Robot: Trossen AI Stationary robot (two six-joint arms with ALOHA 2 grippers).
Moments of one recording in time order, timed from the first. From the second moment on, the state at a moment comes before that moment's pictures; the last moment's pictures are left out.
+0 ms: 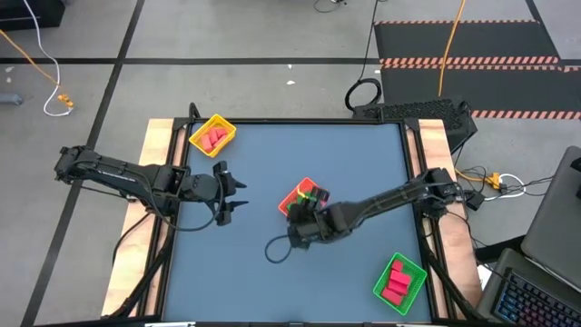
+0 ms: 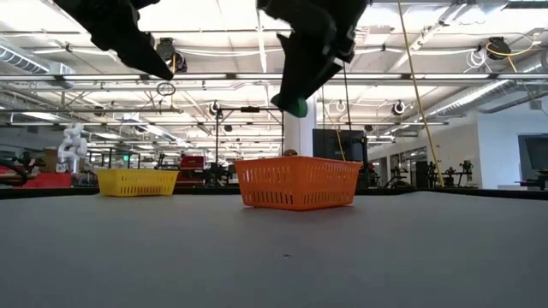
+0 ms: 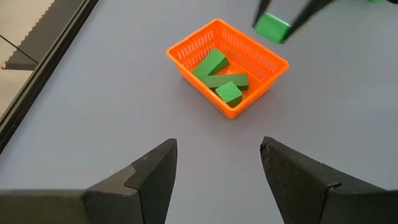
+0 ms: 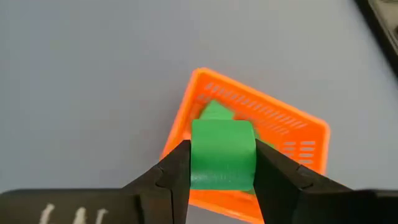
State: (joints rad) left arm -0.18 0.97 0.74 -0.47 -0.29 -0.13; right arm 0.30 1.91 1.56 -0.85 0.52 0.54
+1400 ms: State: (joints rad) left arm -0.18 0.97 0.74 -0.44 -0.32 -0.13; right arm 0.22 1.91 1.41 -0.73 0.52 0.56
